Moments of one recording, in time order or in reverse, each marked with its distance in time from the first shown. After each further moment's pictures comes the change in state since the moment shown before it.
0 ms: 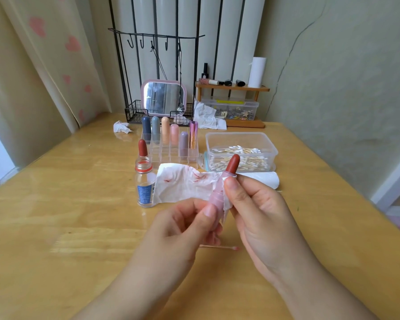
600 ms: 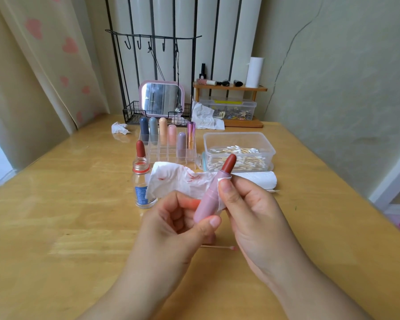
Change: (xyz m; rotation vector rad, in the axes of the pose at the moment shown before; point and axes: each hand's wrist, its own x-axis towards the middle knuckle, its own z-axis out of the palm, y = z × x) left_hand 0.002 -0.004 0.001 -0.051 0.165 0.038; right_hand 0.000 0.005 -0.001 -0.092 -0.046 0.008
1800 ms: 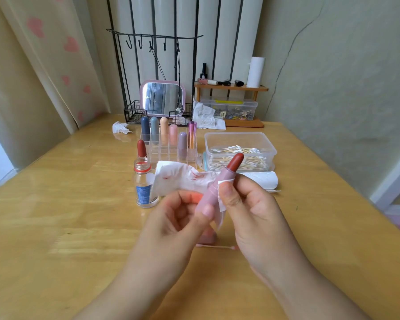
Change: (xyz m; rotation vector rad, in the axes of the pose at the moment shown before) left_hand 0.001 0.003 0.000 -0.005 -0.012 -0.054; right_hand -0.004 -0.007 0.005 -0.027 0.044 -0.022
